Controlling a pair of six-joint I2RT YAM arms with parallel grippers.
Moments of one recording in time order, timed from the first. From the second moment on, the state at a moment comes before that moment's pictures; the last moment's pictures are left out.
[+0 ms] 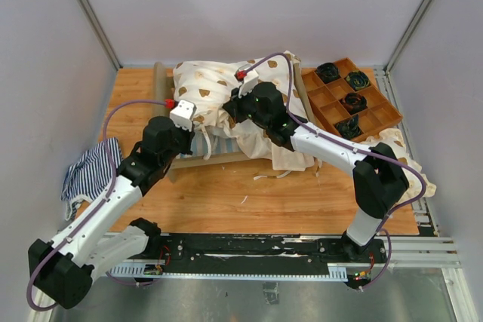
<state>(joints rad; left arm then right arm) -0.47 0.91 0.74 -0.22 -0.09 0.02 0.76 1.71 1.29 0.21 -0.05 0.20</state>
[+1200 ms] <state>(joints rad) -0.44 0.76 0.63 -0.35 -0.36 -0.40 1.06 1.57 0.95 0.42 -0.31 -0.26</state>
